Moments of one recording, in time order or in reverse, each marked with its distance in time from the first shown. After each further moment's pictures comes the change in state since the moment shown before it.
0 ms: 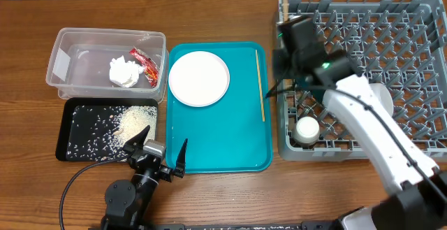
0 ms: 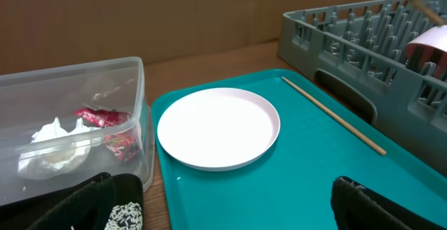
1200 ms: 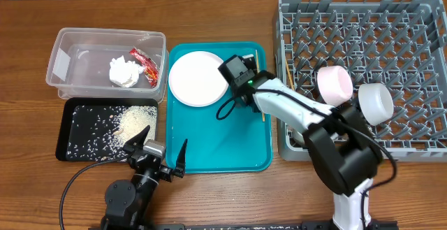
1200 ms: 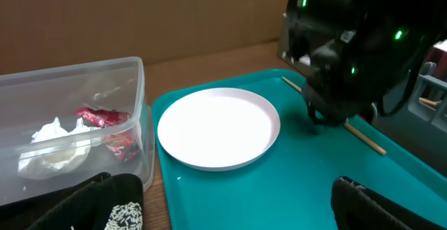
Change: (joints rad) left arm 0.000 0.000 0.000 0.000 0.000 0.000; right arm 0.237 0.433 -0.064 0.206 0.187 0.050
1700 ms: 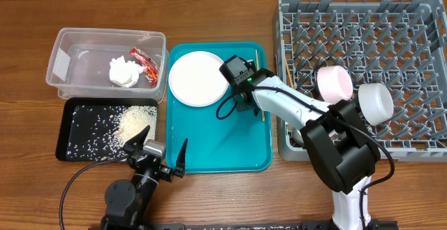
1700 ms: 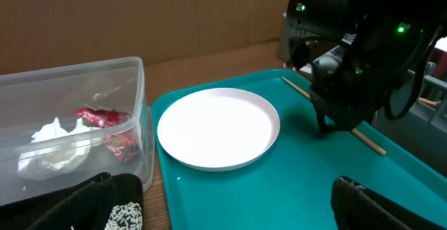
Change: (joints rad) left arm 0.000 0.000 0.000 0.000 0.000 0.000; right arm -0.005 0.013 0.033 -0.103 -0.107 -0.008
